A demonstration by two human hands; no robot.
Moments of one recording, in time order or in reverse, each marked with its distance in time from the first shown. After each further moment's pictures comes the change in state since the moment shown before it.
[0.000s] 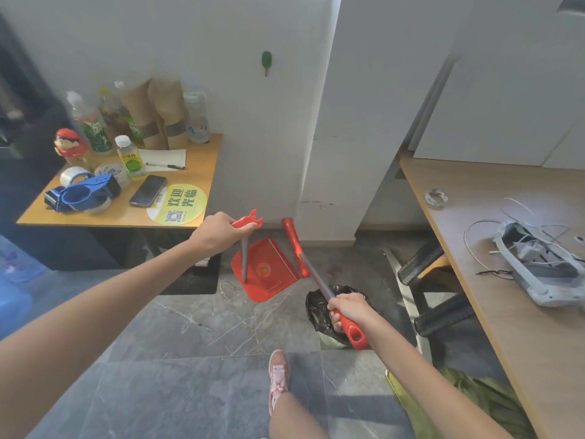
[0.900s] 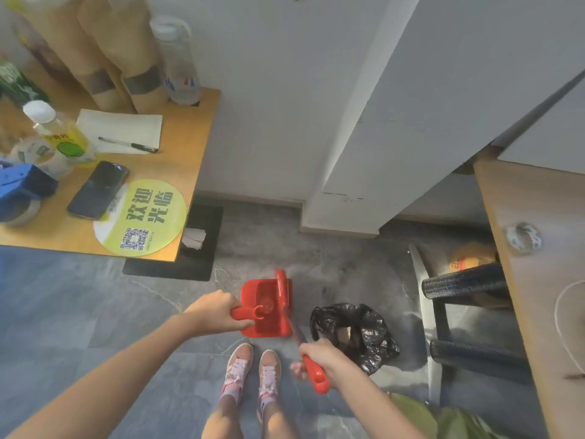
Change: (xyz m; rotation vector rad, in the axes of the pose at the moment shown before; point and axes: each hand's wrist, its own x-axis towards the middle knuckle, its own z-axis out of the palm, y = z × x) left_hand 0.203 -0.129 0.111 0.384 -0.500 0.039; right_hand 0.234 -0.068 0.084 -0.141 -0.068 0.449
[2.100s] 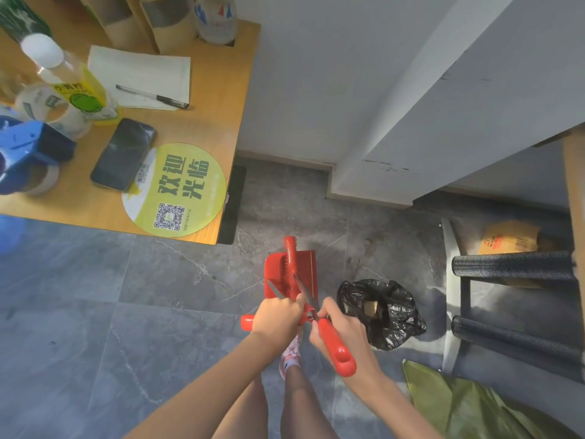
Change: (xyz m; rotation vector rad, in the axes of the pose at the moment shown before) left_hand 0.009 0.019 0.039 0.213 0.077 0.088; right_hand -0.023 -0.029 0.067 -0.902 0.308 -0.920
